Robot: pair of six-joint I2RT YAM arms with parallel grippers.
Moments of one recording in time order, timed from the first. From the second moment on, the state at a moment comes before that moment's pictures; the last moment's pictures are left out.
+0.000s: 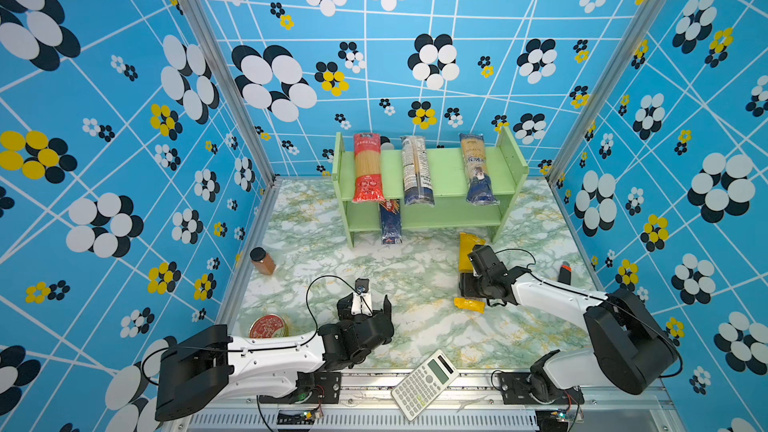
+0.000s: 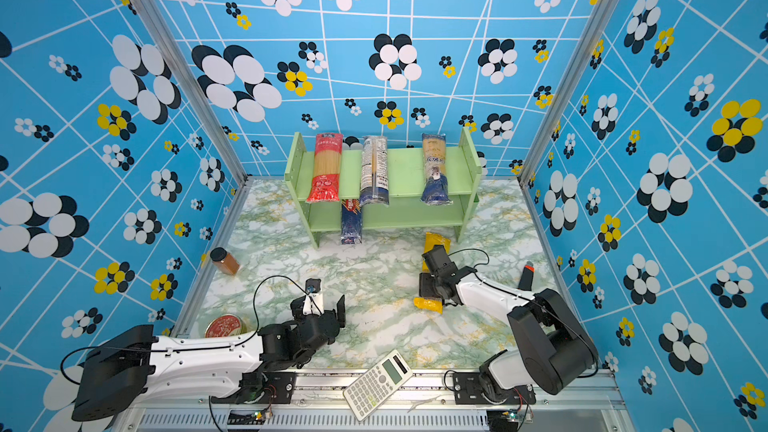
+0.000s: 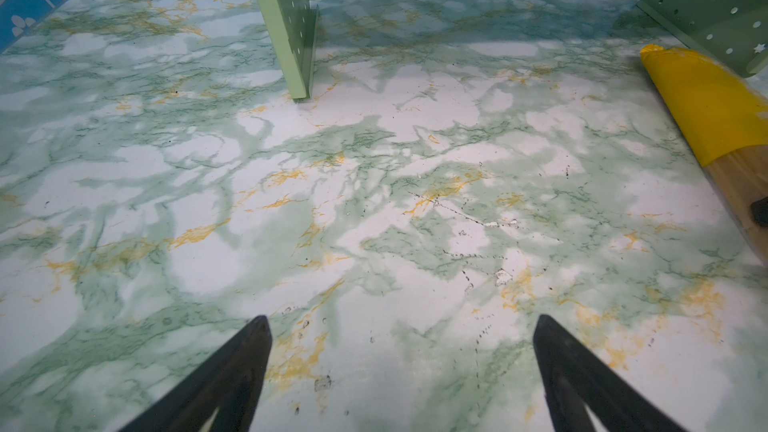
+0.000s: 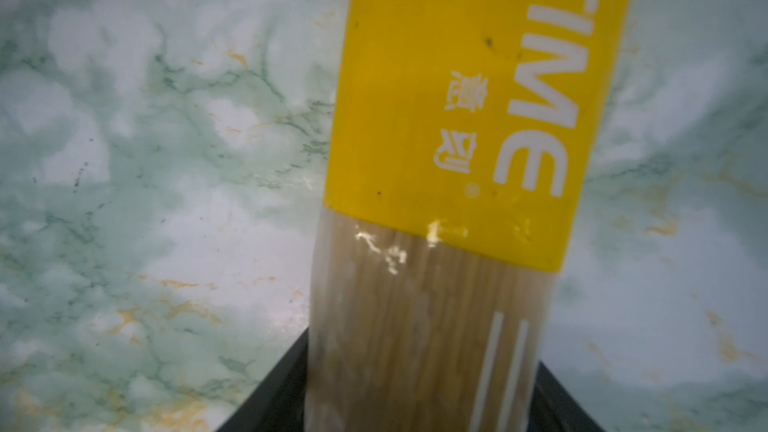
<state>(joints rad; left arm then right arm) -1.20 1.08 0.31 -0.05 -0.88 -0.78 0.53 1.45 0.65 -0.31 0.11 0.48</state>
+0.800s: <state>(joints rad) -1.19 1.08 0.31 -0.05 -0.88 -0.78 0.62 1.34 0.57 -0.26 0.06 0.38</state>
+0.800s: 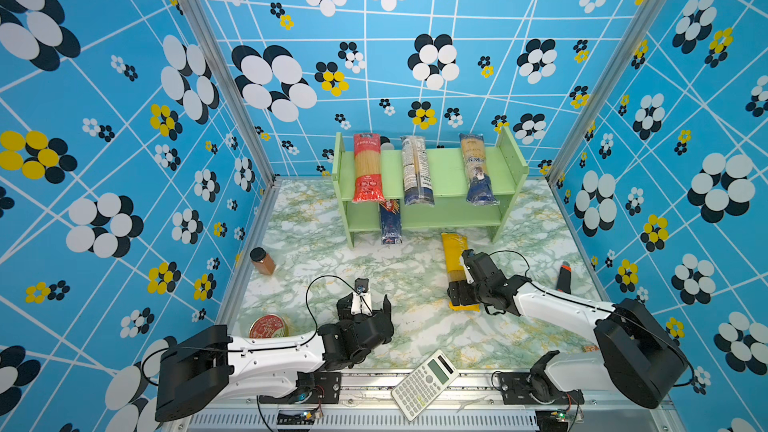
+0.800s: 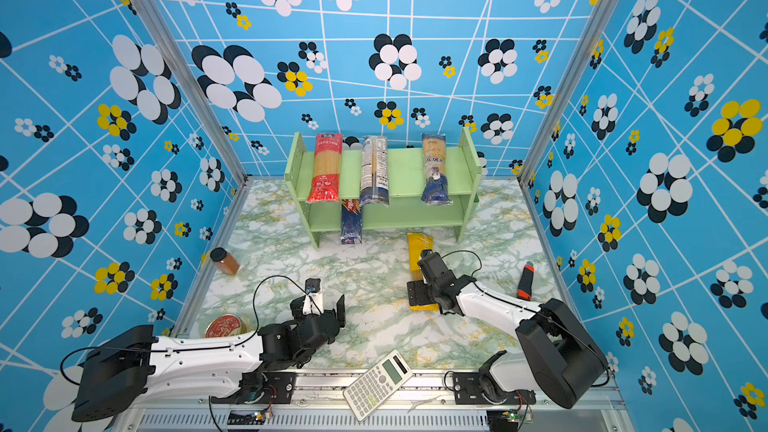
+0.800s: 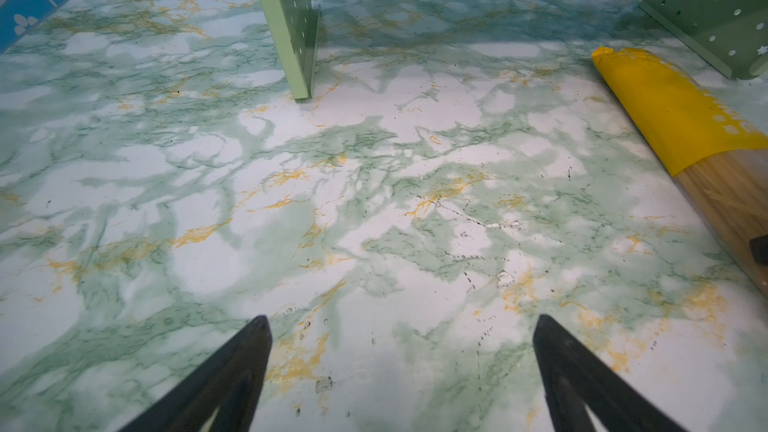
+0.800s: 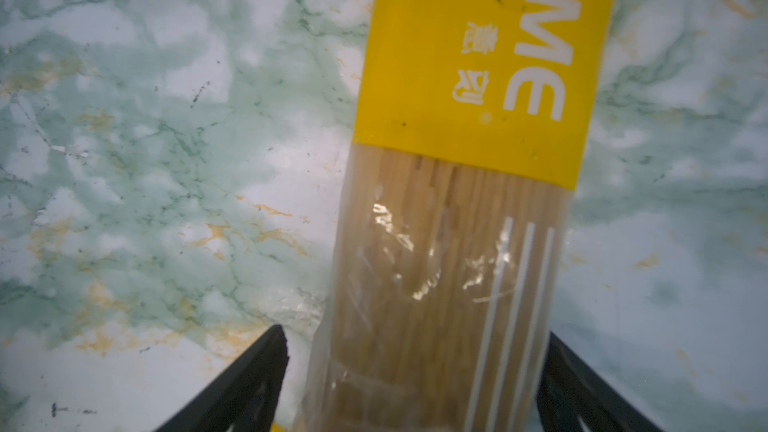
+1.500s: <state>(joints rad) -1.19 1.10 0.31 -0.03 -0.87 -0.78 0.76 1.31 0.40 0.01 0.28 0.46</state>
